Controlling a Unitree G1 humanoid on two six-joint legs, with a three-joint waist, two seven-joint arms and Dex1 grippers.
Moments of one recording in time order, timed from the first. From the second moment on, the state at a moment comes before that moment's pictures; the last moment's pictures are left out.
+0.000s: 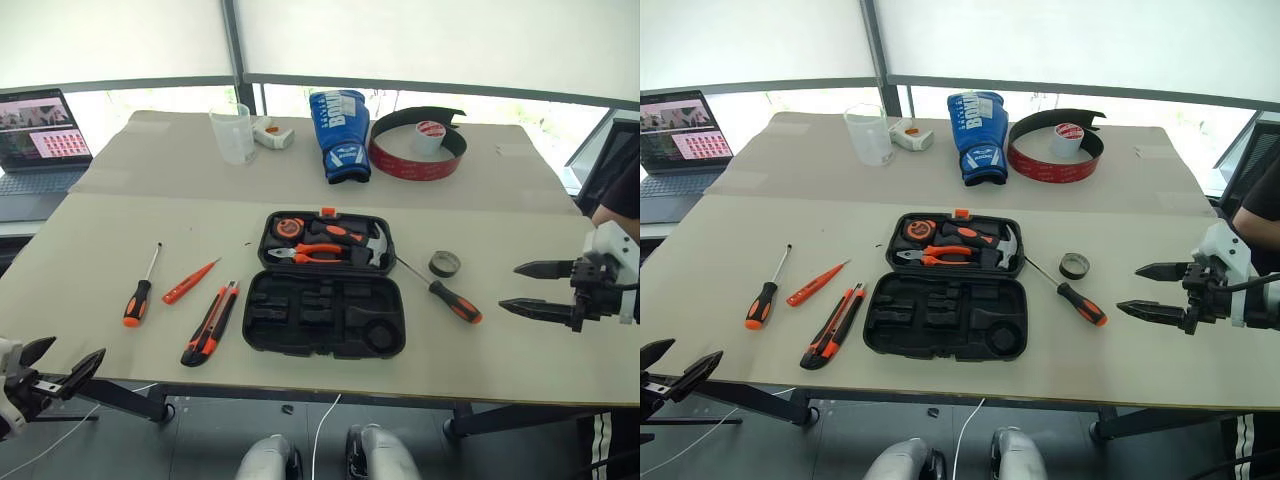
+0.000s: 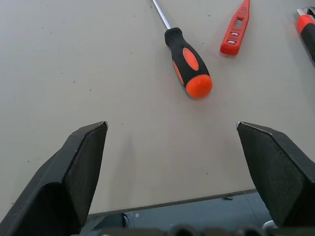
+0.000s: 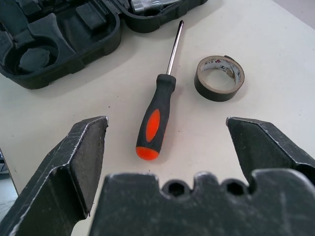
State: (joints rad) left arm 0.49 0.69 0.79 -0.22 -0.51 0.39 -0.78; right arm -0.27 -1.09 -0.25 0.22 0.42 0.36 1.35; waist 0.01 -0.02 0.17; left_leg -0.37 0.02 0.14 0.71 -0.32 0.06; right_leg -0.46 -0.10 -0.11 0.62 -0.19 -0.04
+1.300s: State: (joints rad) left arm -0.18 0.85 0.41 0.11 -0.49 0.91 -0.54; right arm -0.24 -1.00 -0.30 -0.52 0.85 0.73 1.10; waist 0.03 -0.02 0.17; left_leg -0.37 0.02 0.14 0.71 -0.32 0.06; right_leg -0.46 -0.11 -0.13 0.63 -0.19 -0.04
